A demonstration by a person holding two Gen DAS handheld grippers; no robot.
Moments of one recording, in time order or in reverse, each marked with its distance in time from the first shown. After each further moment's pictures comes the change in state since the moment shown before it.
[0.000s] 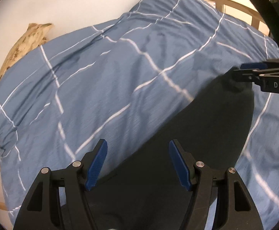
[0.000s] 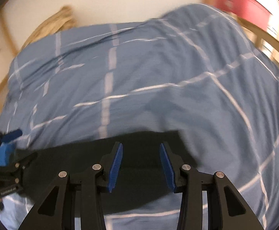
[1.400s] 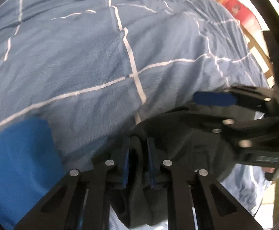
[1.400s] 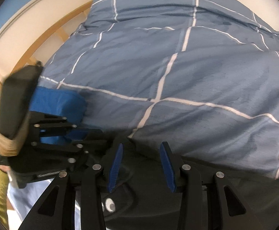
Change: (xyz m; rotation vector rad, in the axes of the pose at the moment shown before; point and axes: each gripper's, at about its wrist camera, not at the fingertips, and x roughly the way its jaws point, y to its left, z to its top) left arm 0.021 0.176 -0.149 -0.487 0.165 -0.307; right arm 0.080 0.313 -0.018 -0.437 0.251 0.405
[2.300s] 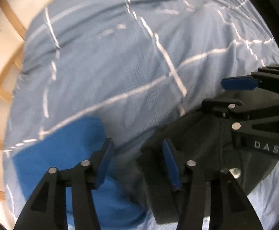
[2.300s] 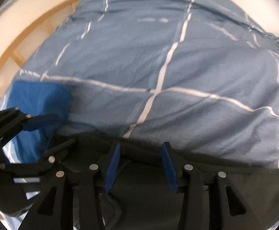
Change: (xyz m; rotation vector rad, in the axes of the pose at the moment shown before) left arm -0.021 -0.030 -0.020 0.133 -0.105 0.475; right arm 0.022 0.021 -0.008 0.032 -0.016 -0.162
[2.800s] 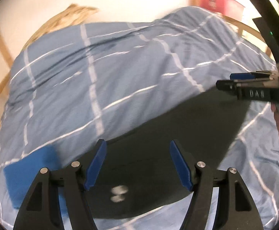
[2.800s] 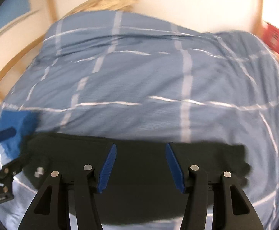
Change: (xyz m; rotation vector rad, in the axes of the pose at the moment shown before) left arm -0.089 -0.140 0.019 0.085 -0.204 -0.167; right arm -0.142 -0.166 -0.080 0.214 -0.192 -0.224
